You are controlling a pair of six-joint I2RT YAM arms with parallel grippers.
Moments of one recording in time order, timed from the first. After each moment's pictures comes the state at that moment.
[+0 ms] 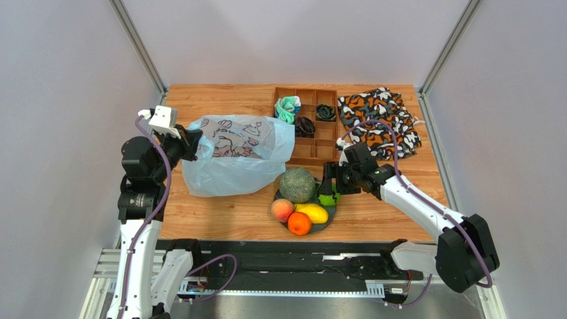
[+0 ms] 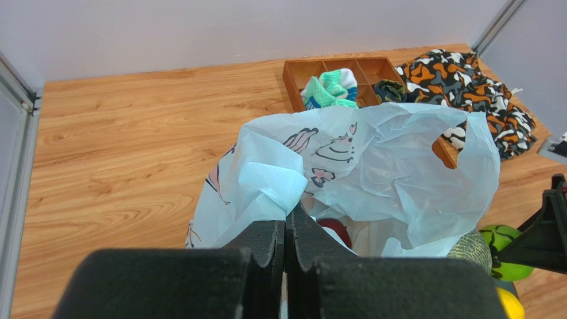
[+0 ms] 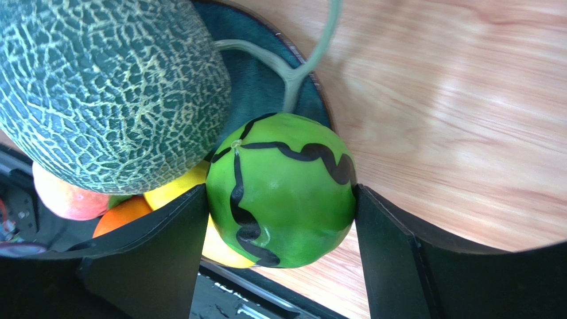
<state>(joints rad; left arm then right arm) 0.01 0.71 0.96 -0.35 0.36 -0.10 0.49 1.22 0.77 -0.49 -0.19 0.40</state>
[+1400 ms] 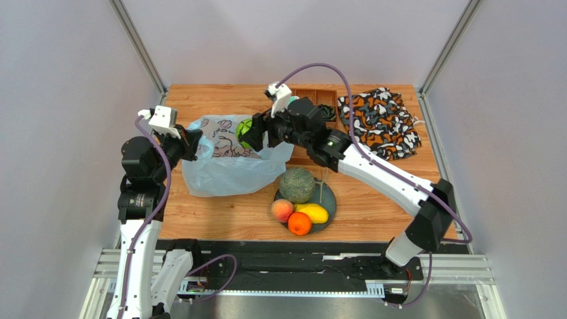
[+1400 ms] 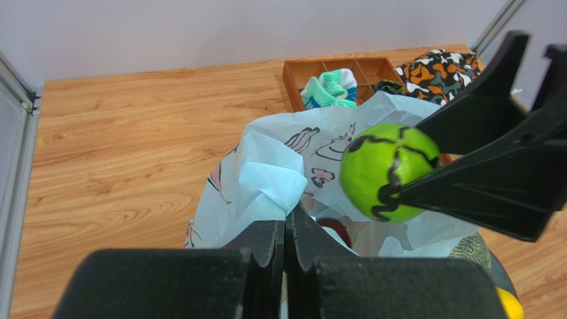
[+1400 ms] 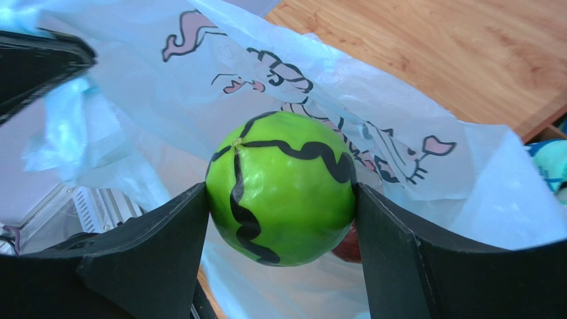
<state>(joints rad) 0.01 0.71 0.96 -0.35 0.36 -0.11 0.88 1.67 1.55 -0.15 -0.12 0.33</state>
